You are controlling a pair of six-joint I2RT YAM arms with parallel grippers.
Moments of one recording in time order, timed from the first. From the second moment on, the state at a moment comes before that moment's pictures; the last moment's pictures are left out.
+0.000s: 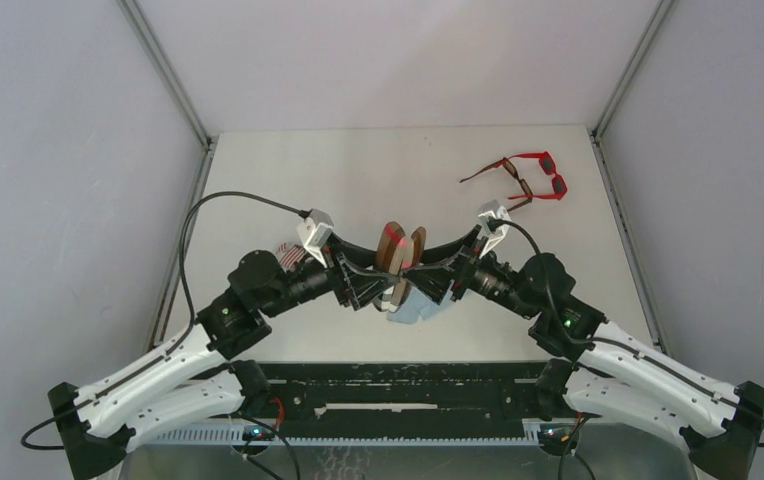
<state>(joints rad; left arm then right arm) -0.92 0.75 0.72 0.10 0.25 -0.45 0.89 0.74 0.65 0.19 -0.17 0.56</state>
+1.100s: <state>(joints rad) -0.92 0.47 0.69 -0.37 -0.50 -0.51 0.95 1.28 1.10 -0.37 0.47 -0.05</state>
